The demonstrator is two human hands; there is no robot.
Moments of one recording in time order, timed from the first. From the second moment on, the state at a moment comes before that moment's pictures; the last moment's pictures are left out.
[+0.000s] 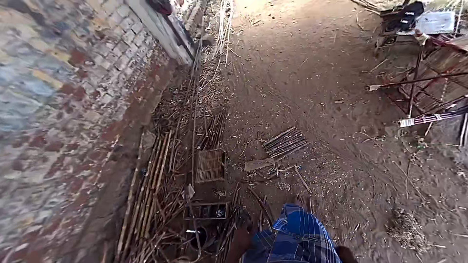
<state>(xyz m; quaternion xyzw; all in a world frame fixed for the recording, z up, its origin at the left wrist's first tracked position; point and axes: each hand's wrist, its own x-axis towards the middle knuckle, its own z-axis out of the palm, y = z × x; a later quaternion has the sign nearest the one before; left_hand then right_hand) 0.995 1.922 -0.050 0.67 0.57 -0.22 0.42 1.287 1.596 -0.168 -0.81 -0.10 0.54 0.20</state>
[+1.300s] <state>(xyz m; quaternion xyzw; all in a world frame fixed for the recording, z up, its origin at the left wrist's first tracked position) 1.451 2.522 -0.696 0.78 0.24 -0.47 0.35 1.527 2.361 -0.786 -0.81 0.44 0.35 0.19</state>
